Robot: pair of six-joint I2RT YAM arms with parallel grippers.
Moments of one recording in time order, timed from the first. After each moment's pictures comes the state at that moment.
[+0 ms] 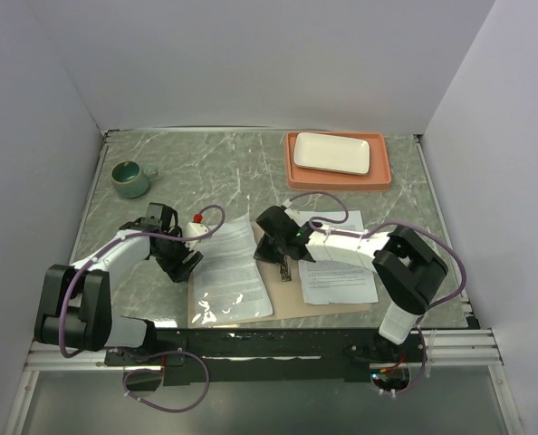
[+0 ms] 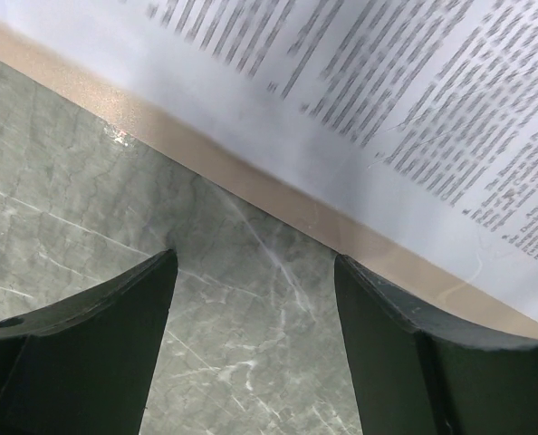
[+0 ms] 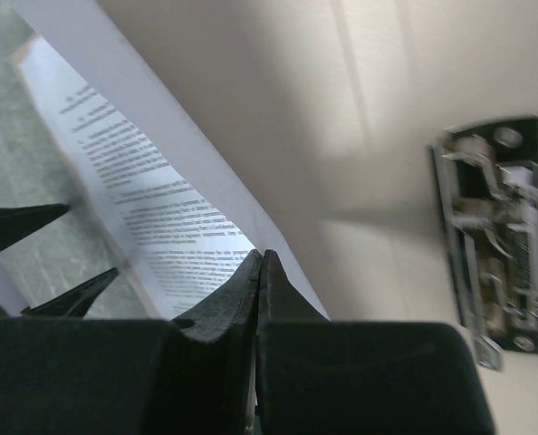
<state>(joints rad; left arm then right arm) -0.16 1.36 0.68 -0.61 0.29 0.68 0.87 1.70 1.02 -0.25 0.09 1.21</state>
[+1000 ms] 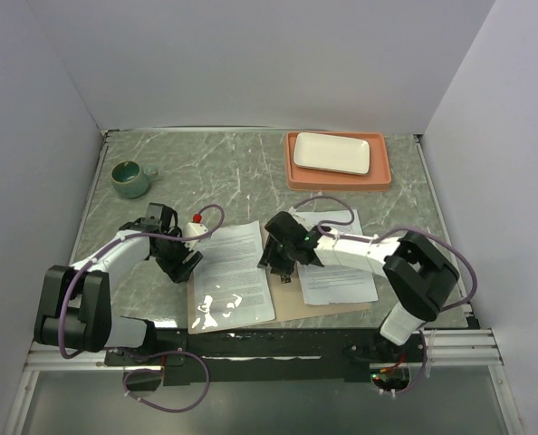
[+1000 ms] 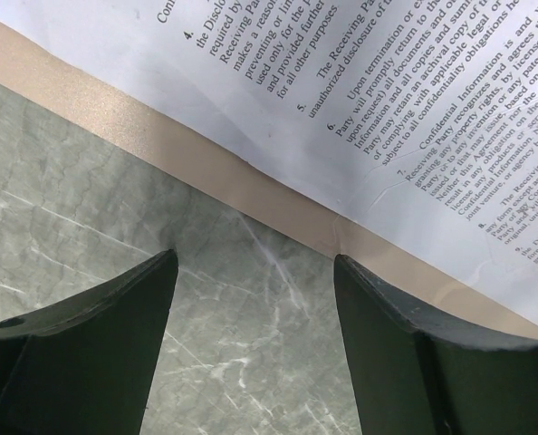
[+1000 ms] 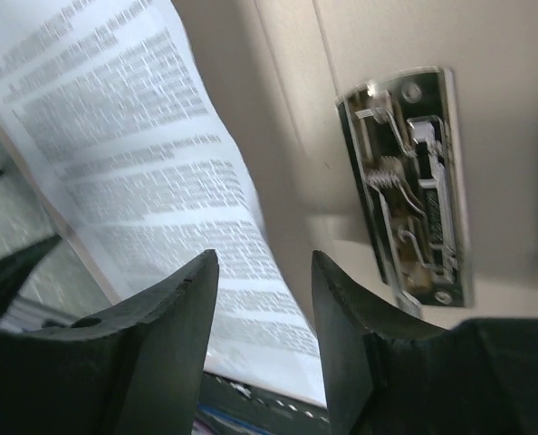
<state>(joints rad) -0.16 1.35 0.68 -0.62 0.29 0.66 0.86 1.65 0.95 -0.34 0.03 1.17</state>
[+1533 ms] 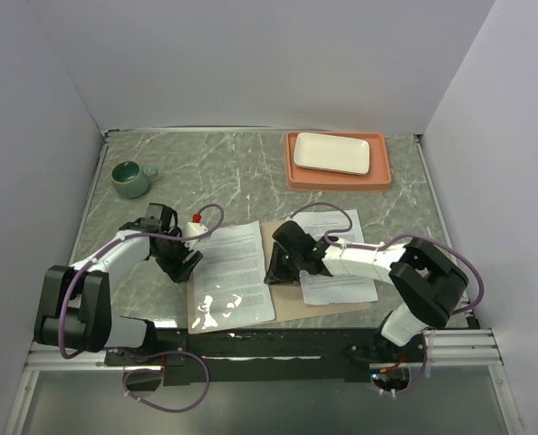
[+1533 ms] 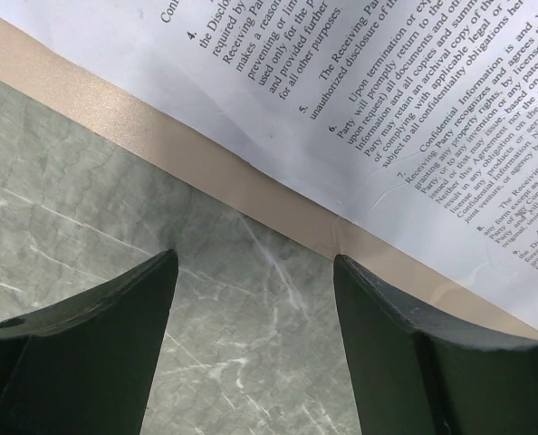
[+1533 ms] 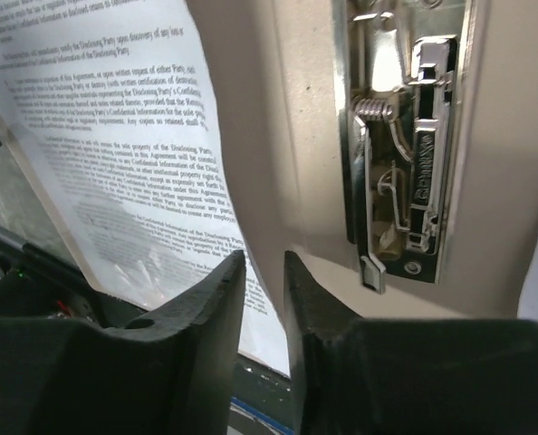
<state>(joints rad) -0.16 1.35 0.68 -0.62 0.29 0.65 0.86 1.57 0.79 -0.23 -0.11 1.01</state>
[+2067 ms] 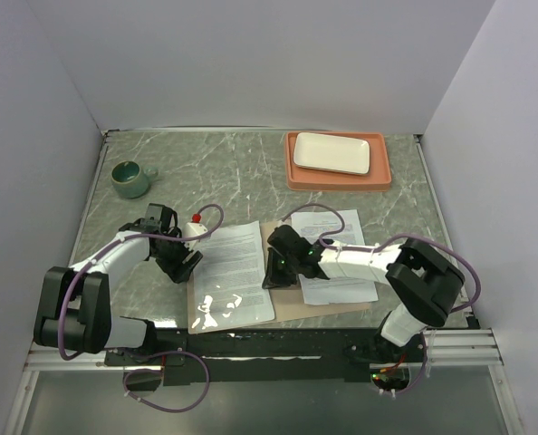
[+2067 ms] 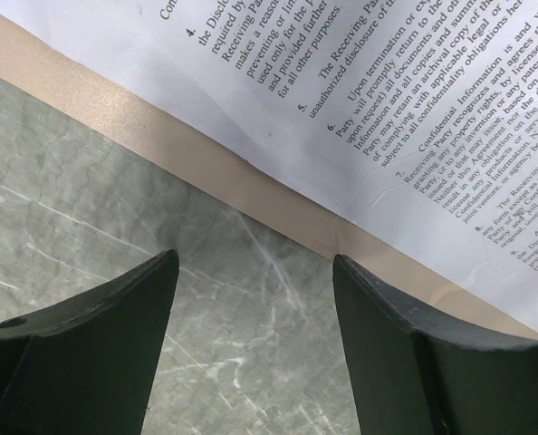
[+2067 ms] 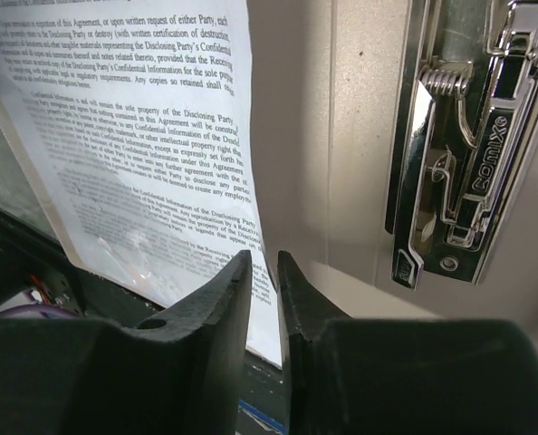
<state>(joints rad) -0.16 1.34 0.68 -0.61 0.29 0.64 0.91 1.58 0.80 -0.22 -0.13 0.96</state>
